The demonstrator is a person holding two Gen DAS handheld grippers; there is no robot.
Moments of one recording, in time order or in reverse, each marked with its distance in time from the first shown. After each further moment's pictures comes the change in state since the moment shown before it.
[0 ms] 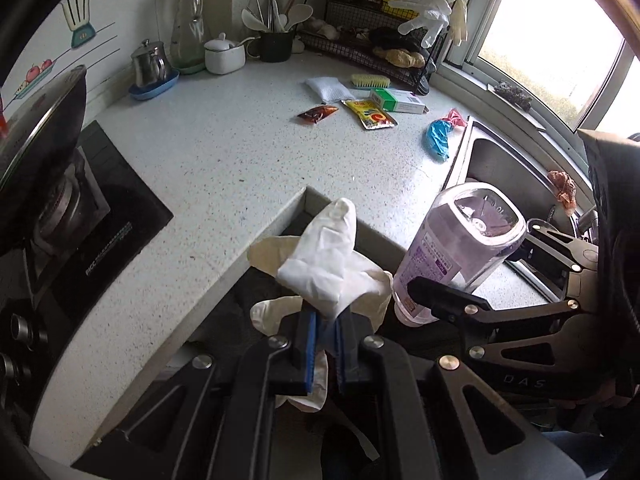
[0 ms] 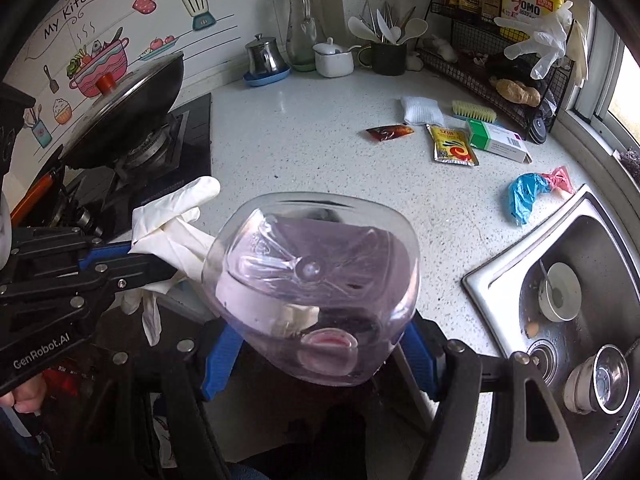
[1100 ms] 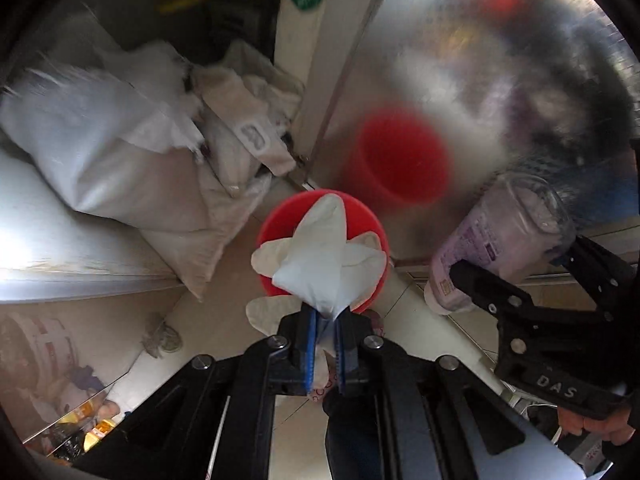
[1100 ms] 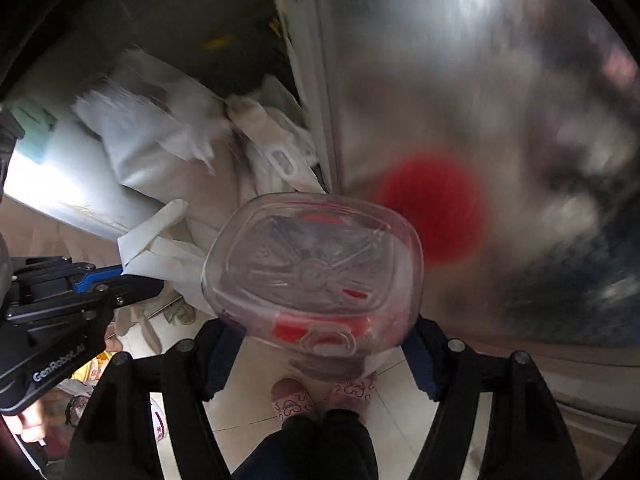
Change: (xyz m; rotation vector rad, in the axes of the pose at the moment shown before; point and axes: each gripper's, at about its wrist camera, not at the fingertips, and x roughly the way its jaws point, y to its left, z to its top) left arm 0.357 0.070 -0.189 -0.135 0.336 -0.017; right arm 0.323 -0.033 -0.186 0.114 0.274 -0.059
